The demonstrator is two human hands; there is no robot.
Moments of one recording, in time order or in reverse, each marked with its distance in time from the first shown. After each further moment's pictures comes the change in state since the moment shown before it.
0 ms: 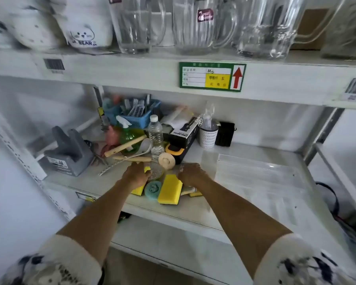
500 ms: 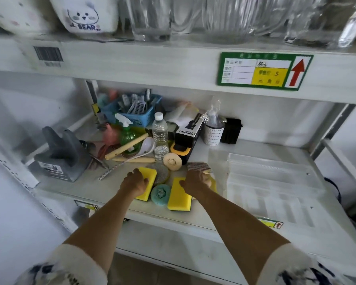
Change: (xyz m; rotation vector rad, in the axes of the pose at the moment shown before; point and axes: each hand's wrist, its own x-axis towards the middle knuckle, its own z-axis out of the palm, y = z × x) left_hand 0.038 -0.045 0.022 0.042 -0.067 -0.127; right_hand 0.019 -0.026 0.032 -0.039 0.114 0.210
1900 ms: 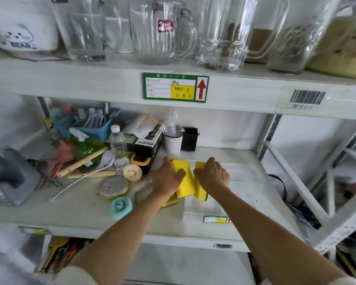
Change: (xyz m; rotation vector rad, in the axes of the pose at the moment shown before) left_hand -0.086 0.211 0.021 -0.482 0.338 0.491; right_hand -0.020 0.150 -0.076 0.202 0.427 0.204
